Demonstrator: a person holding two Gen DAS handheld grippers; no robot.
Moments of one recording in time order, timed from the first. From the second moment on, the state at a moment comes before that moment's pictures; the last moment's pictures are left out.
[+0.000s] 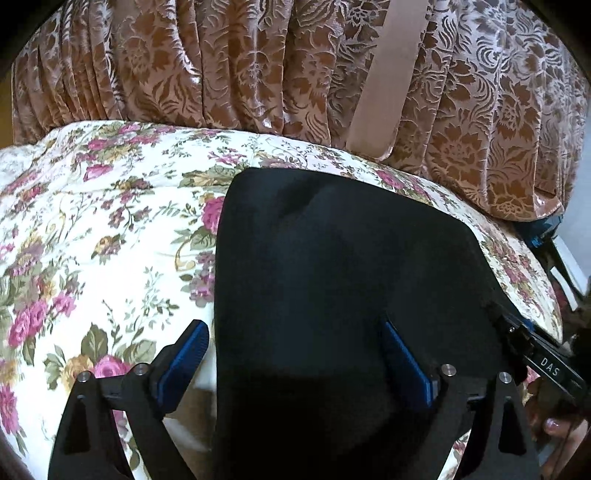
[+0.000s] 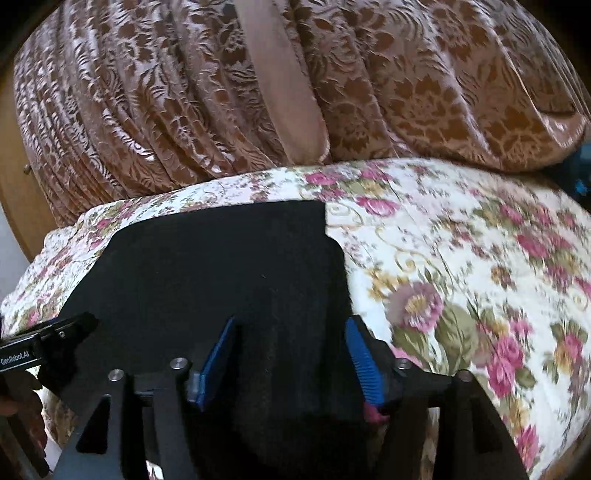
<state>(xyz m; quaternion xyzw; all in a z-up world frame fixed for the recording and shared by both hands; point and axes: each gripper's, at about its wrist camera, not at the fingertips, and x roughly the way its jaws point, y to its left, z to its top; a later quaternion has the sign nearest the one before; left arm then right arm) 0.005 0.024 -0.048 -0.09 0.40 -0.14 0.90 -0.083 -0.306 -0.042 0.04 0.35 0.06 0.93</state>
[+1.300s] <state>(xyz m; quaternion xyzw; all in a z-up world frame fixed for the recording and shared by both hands) -0.010 0.038 -0.066 -0.17 0.46 -0.23 0.84 -0.071 -0.338 -0.071 0.20 0.44 0.19 0.85</state>
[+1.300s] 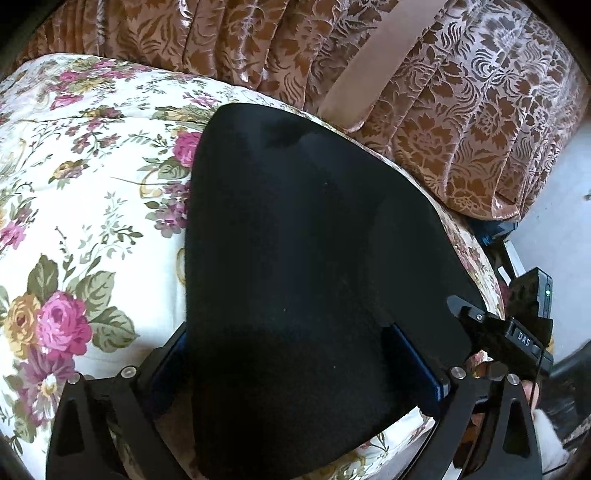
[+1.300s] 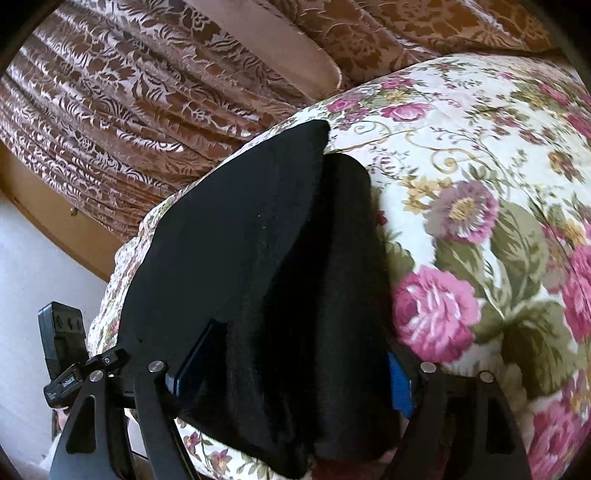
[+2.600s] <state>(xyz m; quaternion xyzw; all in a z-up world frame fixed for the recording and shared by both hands) 0.028 0.016 -0.009 -0.09 0.37 -0.23 0.90 -0.057 -0.295 -0.020 0.07 0.32 0.20 0.92</state>
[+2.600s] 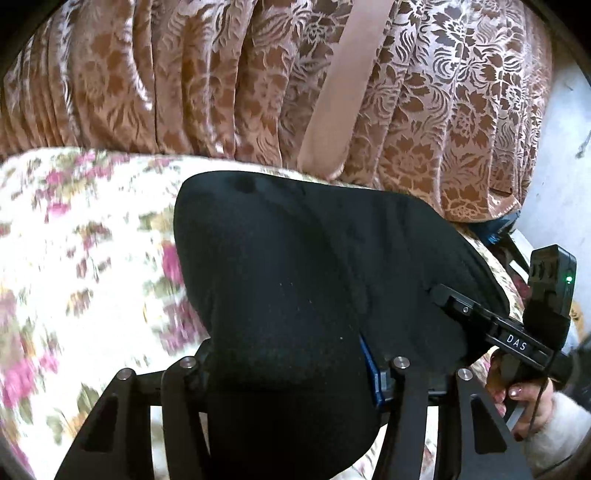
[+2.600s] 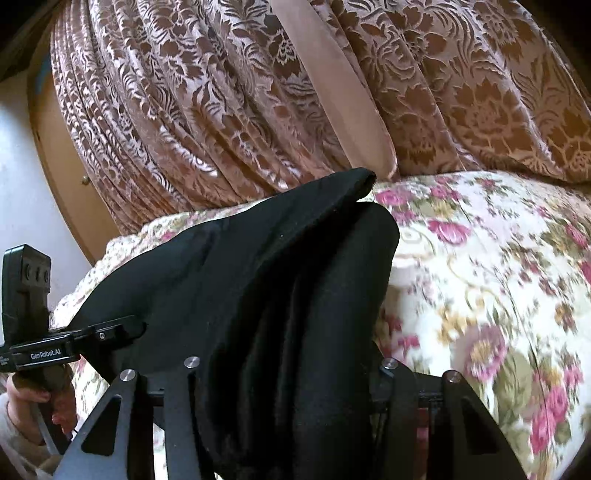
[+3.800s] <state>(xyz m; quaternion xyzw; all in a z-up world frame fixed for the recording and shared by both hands) 0.225 0.021 -0.053 -0.09 0.30 -0.12 0.94 0.164 -0.300 -0.054 0.08 0.30 0.04 0.95</state>
